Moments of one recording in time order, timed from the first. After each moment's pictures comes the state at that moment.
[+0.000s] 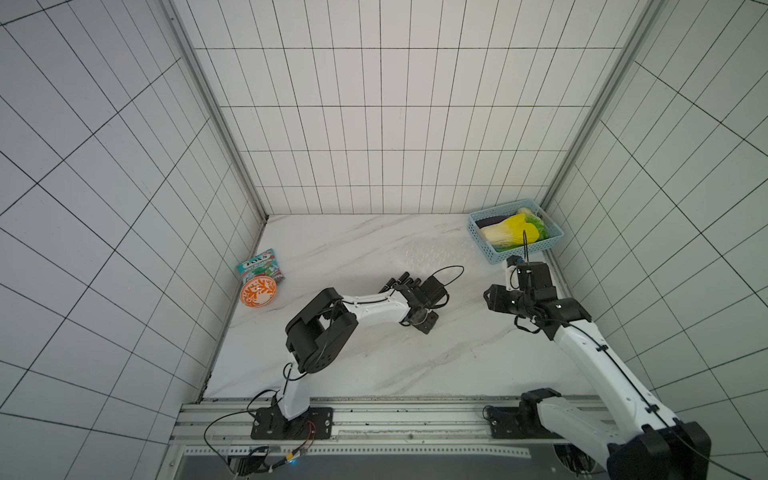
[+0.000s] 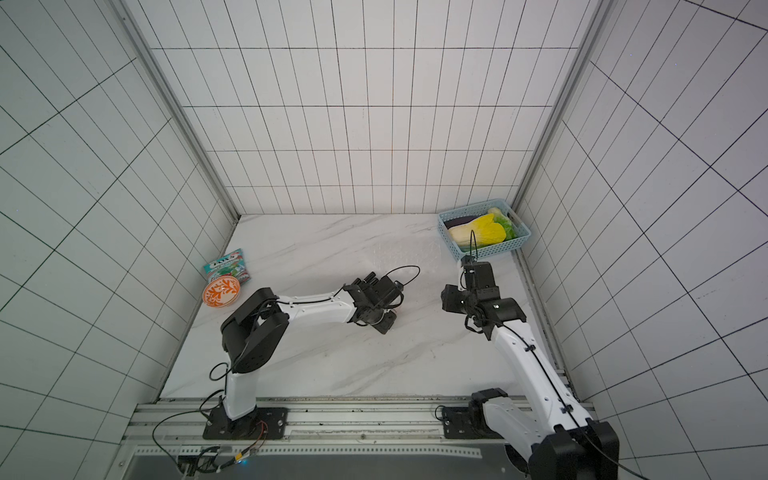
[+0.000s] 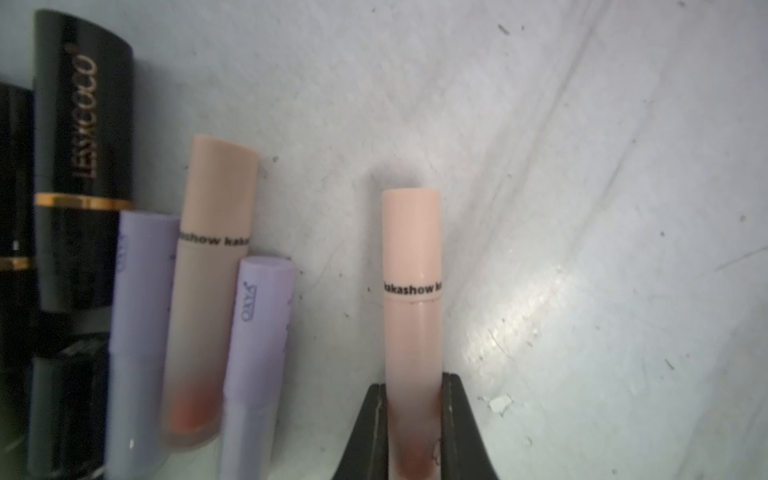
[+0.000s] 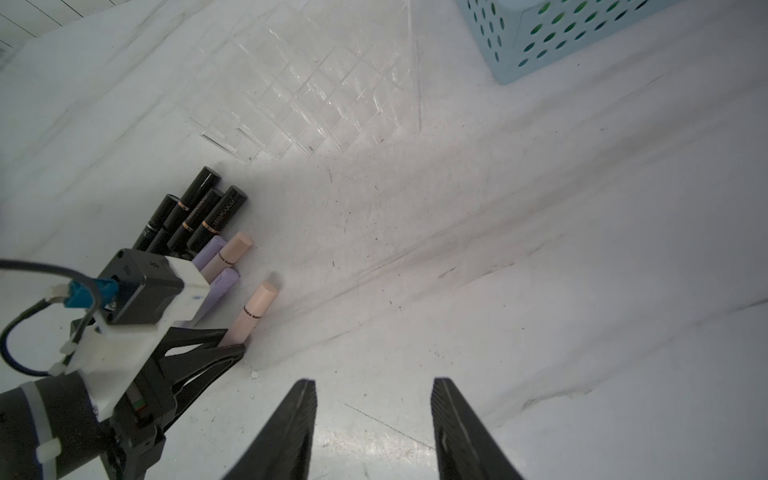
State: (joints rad) left arm -0.95 1.95 1.31 -0.52 -0.05 -0.24; right arm 0.29 1.01 0.82 -0.67 -0.12 0.30
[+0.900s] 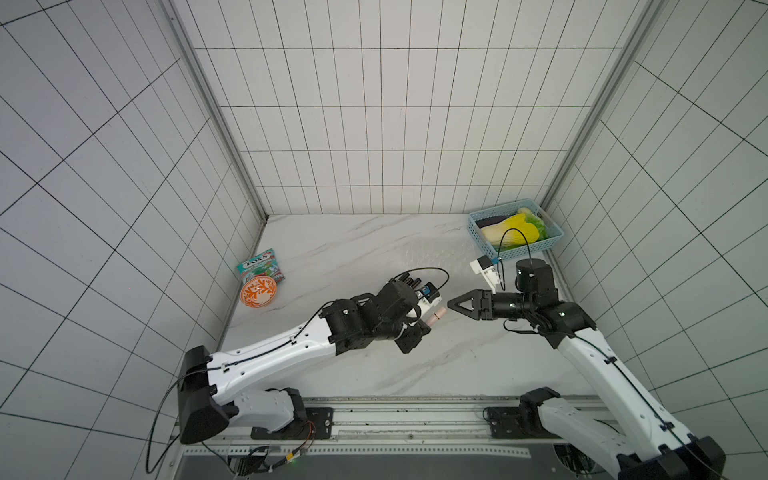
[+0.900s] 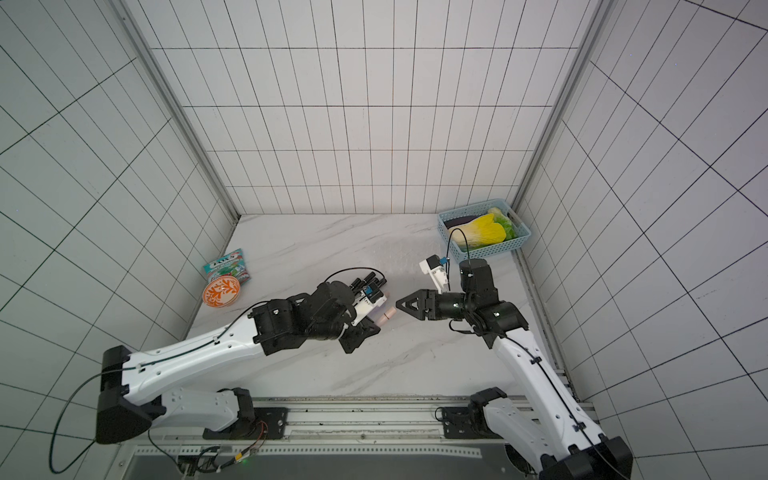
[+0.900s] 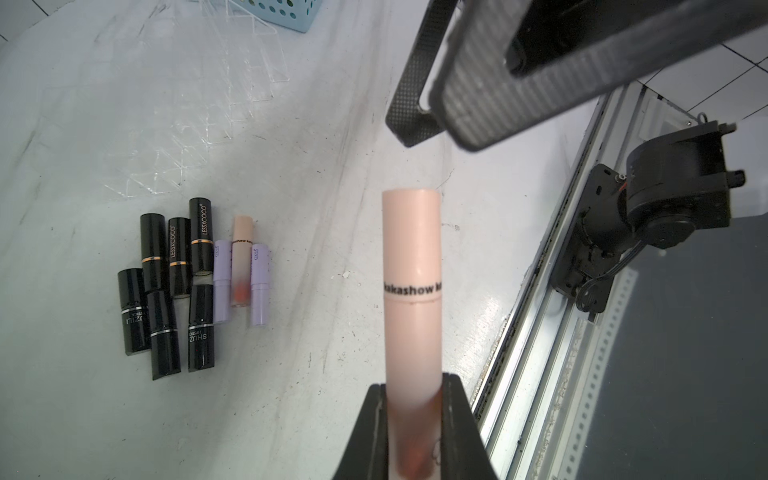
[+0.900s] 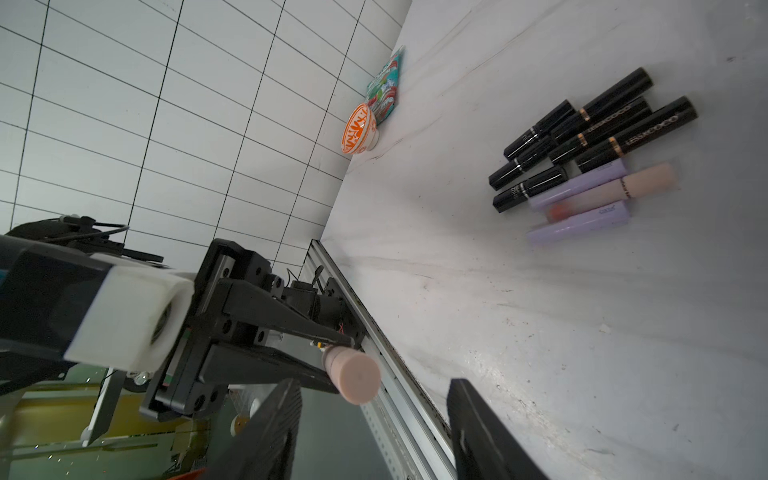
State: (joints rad) left arm -1.08 1.28 1.16 -0.66 0.06 -0.14; right arm 0.43 0.95 0.85 -0.52 -0.94 0.47
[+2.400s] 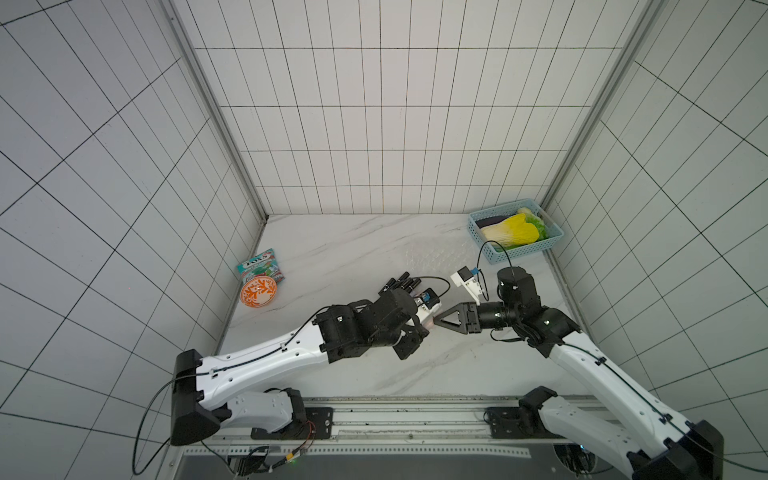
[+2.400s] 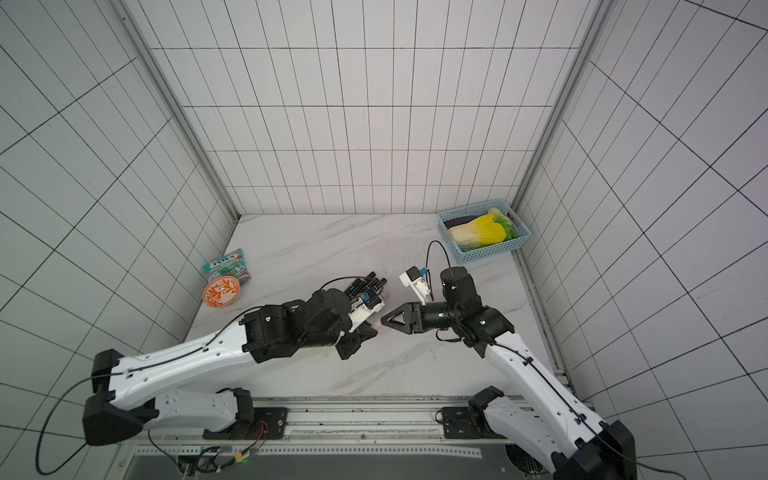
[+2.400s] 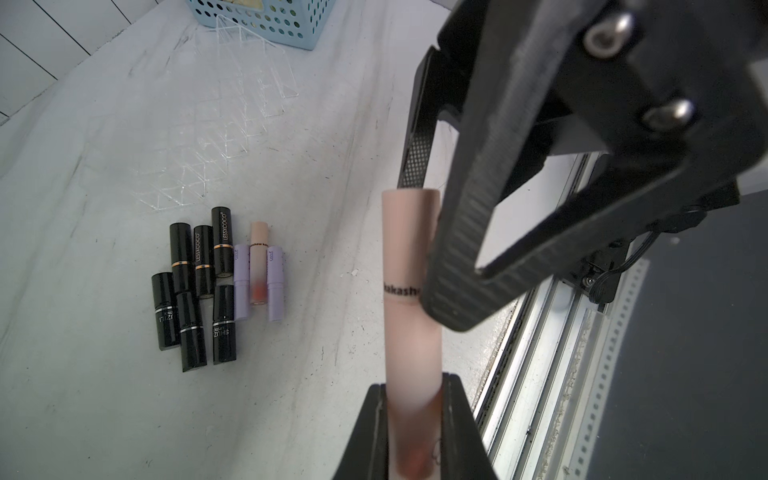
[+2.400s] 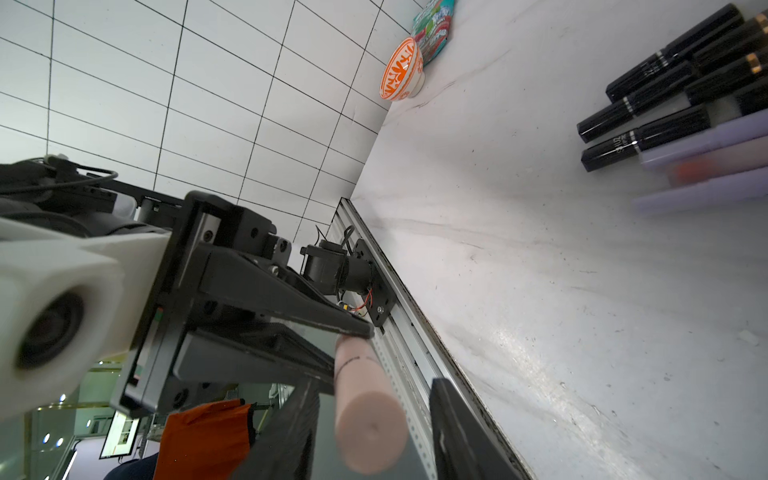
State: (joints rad) left arm -1.14 1.23 1.16 -0.69 -0.03 -0.12; right arm 0.59 0.95 0.77 -0.39 -0.94 0.56
